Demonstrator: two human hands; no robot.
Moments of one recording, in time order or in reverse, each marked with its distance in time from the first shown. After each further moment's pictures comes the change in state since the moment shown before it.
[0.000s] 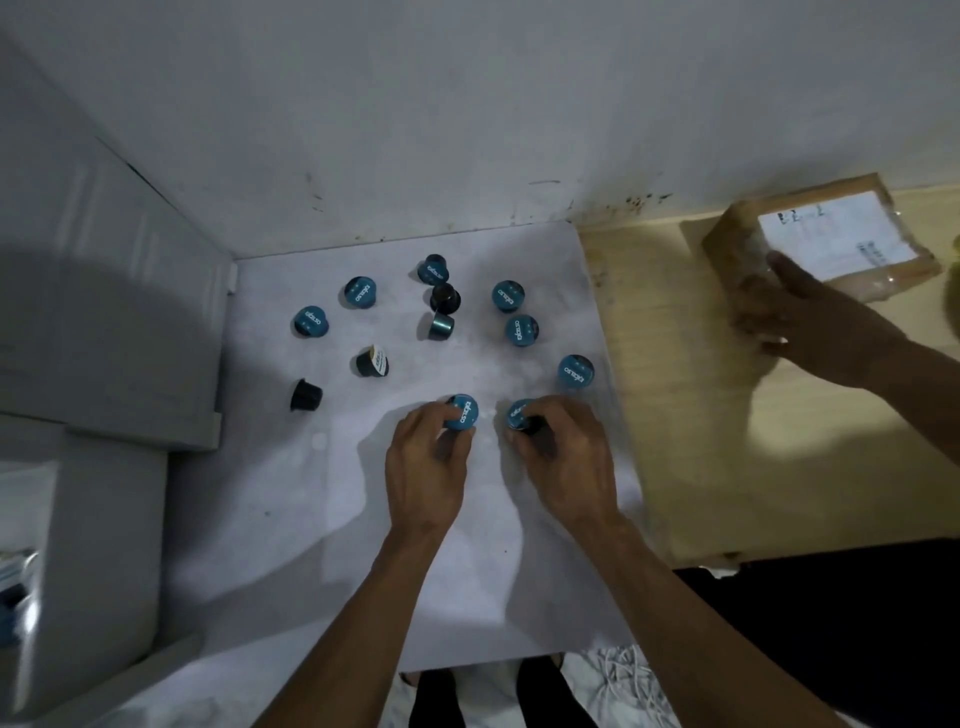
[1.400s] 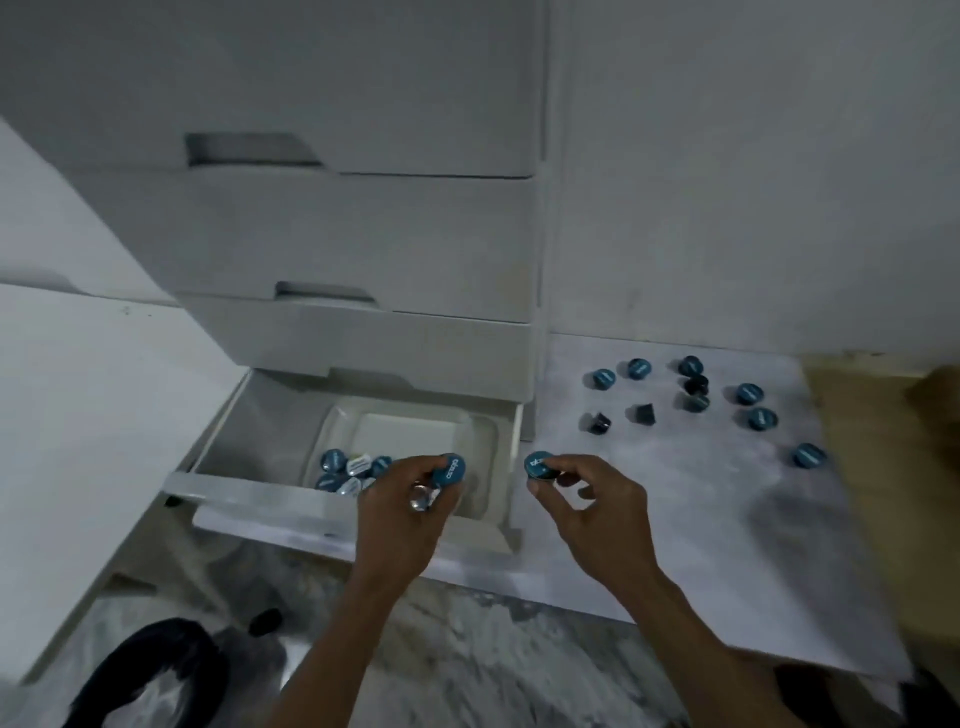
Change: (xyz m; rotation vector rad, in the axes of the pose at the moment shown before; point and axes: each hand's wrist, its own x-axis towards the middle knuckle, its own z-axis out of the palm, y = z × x) left_hand -0.106 -0.079 -0.402 -0.061 0.257 -0.048; right_hand -0.108 -0.336 0.070 0.383 -0.092 -0.154
